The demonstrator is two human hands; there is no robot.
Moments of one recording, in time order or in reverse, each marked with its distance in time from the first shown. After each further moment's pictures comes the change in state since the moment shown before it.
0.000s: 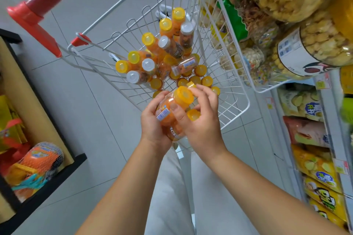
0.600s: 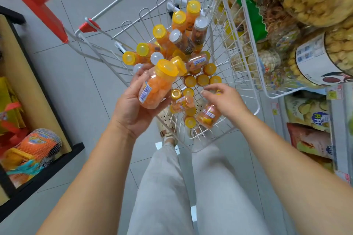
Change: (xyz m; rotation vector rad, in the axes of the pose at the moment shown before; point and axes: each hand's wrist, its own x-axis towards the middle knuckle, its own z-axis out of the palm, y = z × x) left_hand 0.002 0.062 -0.016 0.169 -0.075 0.122; right_hand 0.092 0.044 -0.030 -0.232 -0.307 0.438
